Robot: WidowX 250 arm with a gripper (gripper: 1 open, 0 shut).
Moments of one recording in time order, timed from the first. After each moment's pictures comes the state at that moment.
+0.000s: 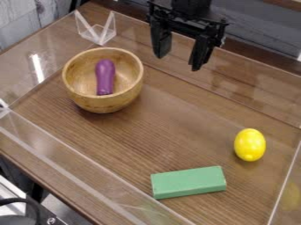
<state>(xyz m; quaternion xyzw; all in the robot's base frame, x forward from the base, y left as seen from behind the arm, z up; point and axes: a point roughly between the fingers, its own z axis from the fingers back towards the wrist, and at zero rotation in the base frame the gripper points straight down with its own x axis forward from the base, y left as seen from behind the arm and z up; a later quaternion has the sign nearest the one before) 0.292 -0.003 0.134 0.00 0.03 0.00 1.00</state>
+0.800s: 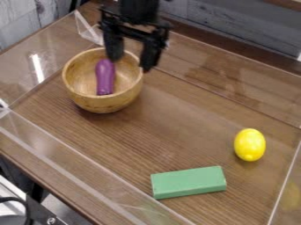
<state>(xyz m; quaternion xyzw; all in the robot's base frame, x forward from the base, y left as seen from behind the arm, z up) 0.265 0.066 0.125 -0.01 0.05 0.04 1.00</state>
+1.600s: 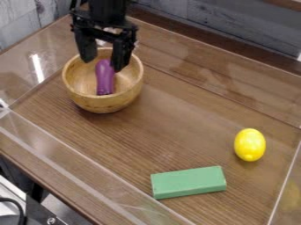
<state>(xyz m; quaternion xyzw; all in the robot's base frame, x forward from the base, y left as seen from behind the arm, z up) 0.262 0.106 0.103 0.00 0.05 0.06 1.00</state>
